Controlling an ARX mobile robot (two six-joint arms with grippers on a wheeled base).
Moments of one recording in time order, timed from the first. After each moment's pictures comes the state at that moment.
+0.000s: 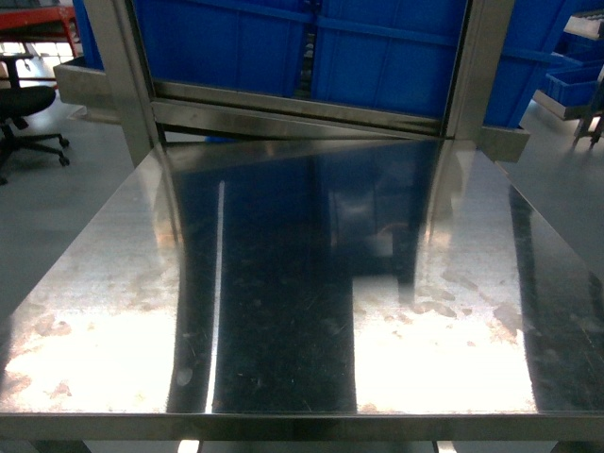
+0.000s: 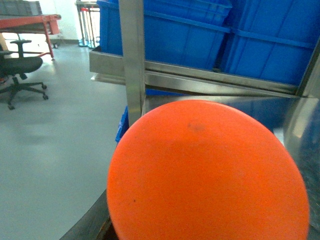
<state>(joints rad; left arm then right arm) 0.00 0.62 0.08 0.53 0.00 -0.02 0.00 0.00 0.01 -0.01 0.00 0.00</state>
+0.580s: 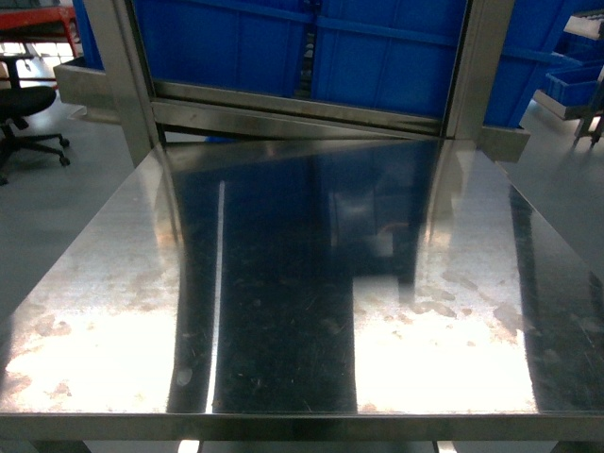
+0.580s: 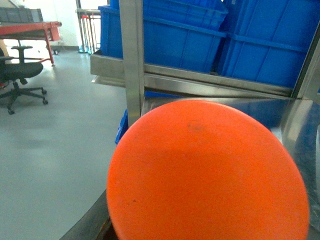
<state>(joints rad) 0.00 0.38 0.01 0.37 0.00 -0.02 0.00 0.00 0.01 -0.01 0.00 0.00</state>
